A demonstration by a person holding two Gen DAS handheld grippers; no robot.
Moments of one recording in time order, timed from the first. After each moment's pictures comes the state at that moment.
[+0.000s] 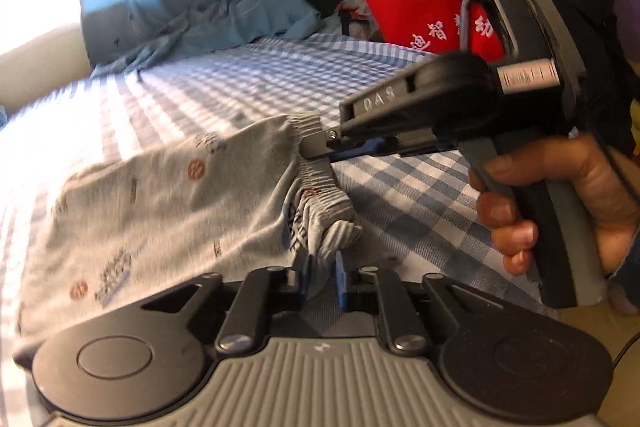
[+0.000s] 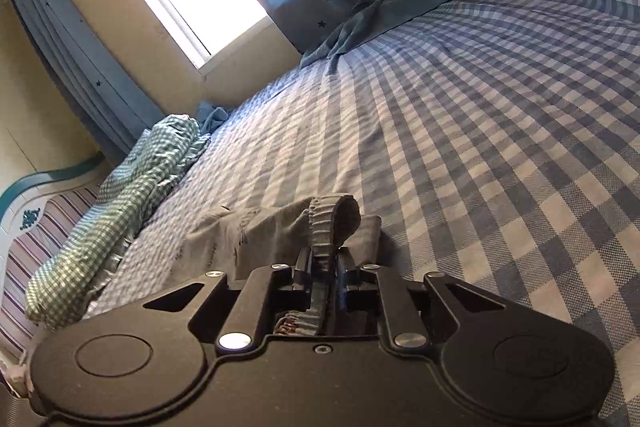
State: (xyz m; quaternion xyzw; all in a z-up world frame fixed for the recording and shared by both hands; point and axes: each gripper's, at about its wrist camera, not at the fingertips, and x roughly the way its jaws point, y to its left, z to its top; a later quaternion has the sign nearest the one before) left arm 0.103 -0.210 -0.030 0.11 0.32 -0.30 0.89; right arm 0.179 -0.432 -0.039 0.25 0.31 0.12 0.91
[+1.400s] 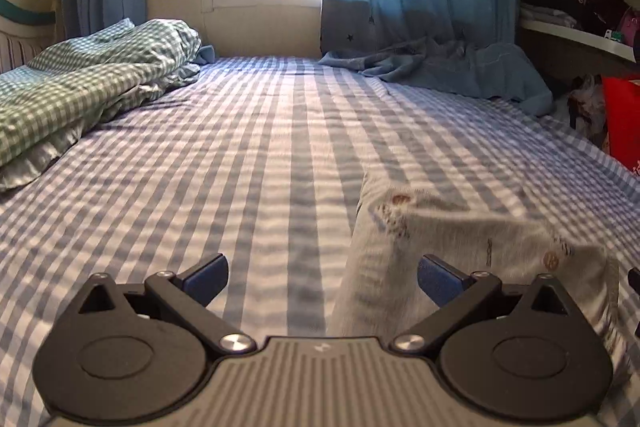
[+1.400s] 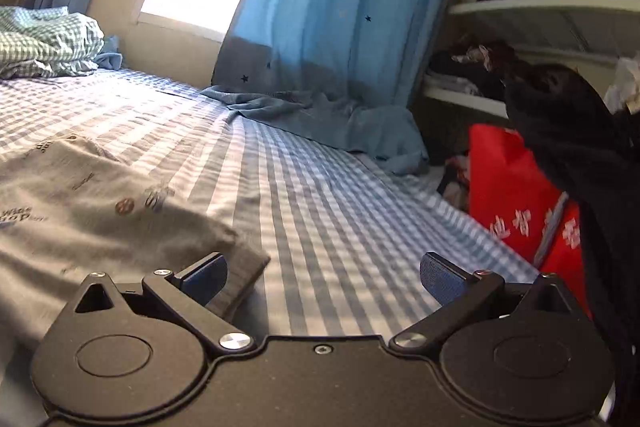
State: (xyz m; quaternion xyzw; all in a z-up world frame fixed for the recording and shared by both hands) left arm 0.193 -0.056 0.000 -0.02 0.29 -0.02 0.96; right arm 0.135 -0.336 -0.040 -0.17 0.17 -0.11 0.96
